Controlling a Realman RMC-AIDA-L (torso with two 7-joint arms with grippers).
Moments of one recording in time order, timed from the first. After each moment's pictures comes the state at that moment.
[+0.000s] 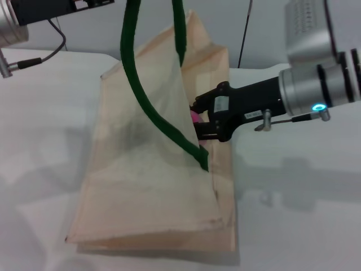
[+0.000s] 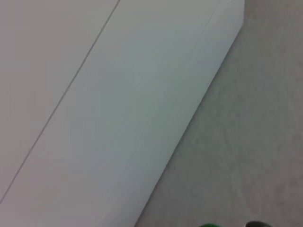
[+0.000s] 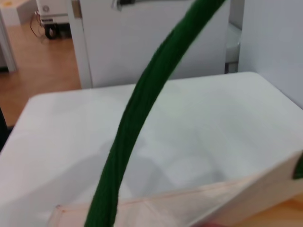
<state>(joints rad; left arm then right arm) -0.95 -1.91 2.86 -0.56 -0.68 1.96 -1.74 0.99 2.04 -1.06 -0.46 1.18 1.36 -1.70</state>
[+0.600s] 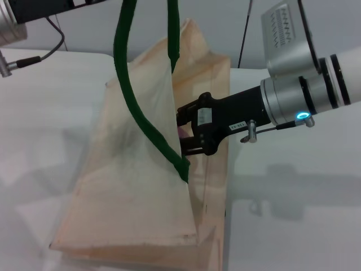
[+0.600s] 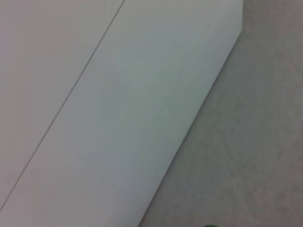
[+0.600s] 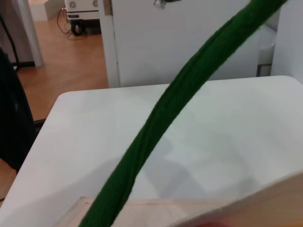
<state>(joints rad) -0.94 -1.91 2.86 -0.55 -0.70 1.96 -1.74 0.99 2.04 -1.26 -0.47 1.34 1.34 -1.70</state>
